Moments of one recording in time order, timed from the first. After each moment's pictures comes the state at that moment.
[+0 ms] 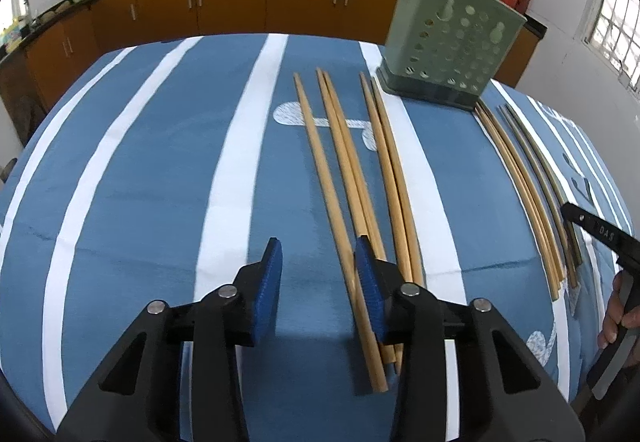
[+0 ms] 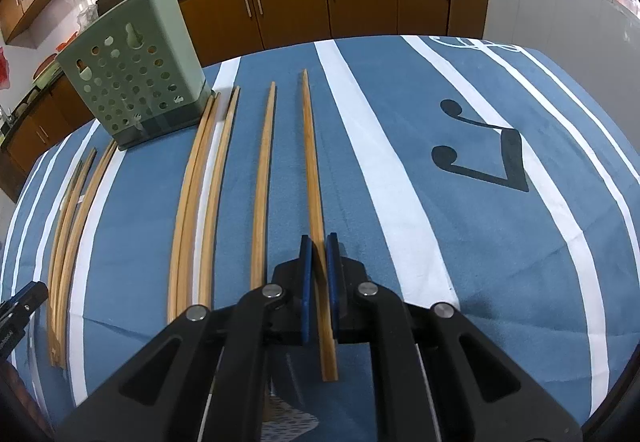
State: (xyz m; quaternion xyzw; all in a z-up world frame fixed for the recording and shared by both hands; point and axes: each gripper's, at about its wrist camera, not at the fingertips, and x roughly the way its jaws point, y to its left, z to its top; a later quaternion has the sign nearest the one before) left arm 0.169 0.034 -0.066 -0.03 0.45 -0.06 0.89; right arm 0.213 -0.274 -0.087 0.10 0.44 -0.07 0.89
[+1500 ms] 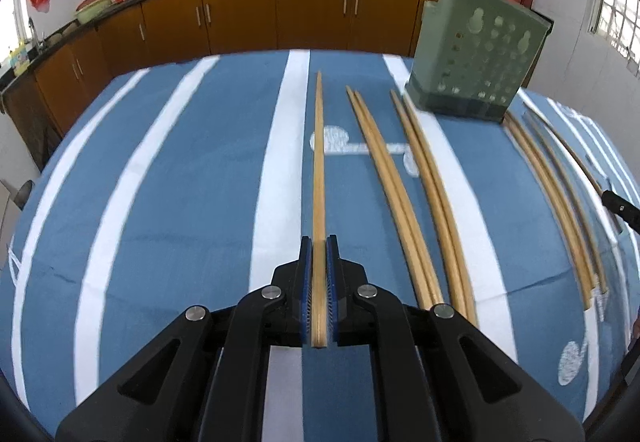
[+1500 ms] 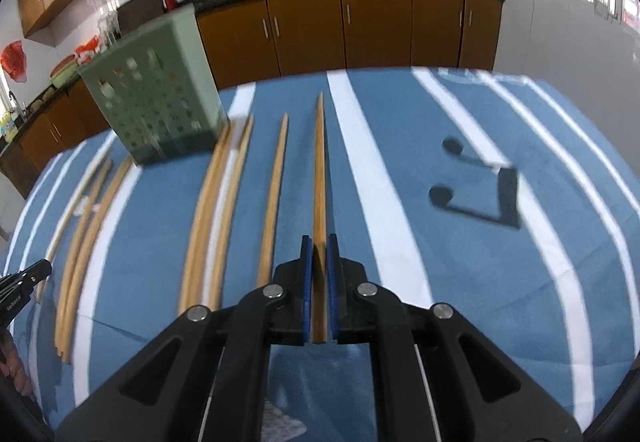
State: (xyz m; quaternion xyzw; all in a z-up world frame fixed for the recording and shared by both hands) left arm 0.186 0.053 -0.061 0.01 0.42 -0.03 0.91; right arm 0.206 -0.278 -0.055 0.07 0.38 -0.04 0.92
